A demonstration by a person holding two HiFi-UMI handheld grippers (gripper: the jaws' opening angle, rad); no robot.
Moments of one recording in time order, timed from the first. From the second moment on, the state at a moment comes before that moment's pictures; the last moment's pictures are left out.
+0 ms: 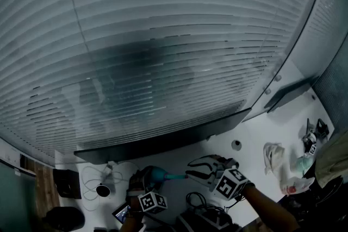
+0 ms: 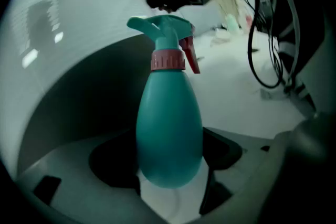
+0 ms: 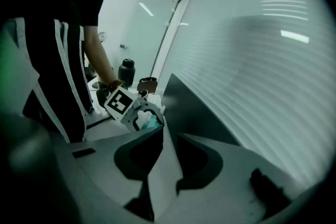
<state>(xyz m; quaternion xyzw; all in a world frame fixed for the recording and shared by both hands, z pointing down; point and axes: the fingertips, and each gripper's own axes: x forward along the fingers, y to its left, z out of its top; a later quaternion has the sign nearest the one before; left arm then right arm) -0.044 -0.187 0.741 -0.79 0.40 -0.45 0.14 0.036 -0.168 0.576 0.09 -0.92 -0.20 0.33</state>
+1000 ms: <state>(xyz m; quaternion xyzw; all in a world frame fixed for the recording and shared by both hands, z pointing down) -0.046 -0.159 0.651 -0.73 0.30 -0.58 0.22 -0.014 -0.122 0.600 0.07 -0.89 -0.21 0.39</state>
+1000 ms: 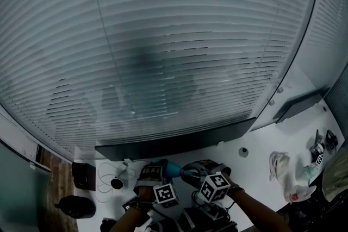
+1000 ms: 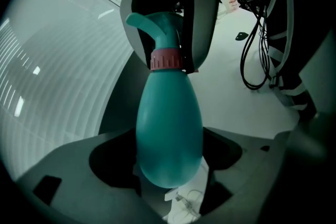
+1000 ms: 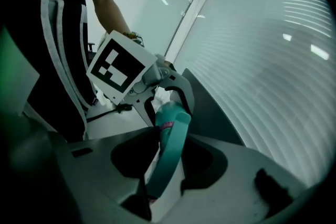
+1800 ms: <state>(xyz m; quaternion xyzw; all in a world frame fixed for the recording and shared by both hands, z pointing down) -0.050 -0.122 0.674 -0.83 0.19 -0.52 0.12 -0.019 -0.093 0.594 -0.01 -0.85 -0.35 0.40</state>
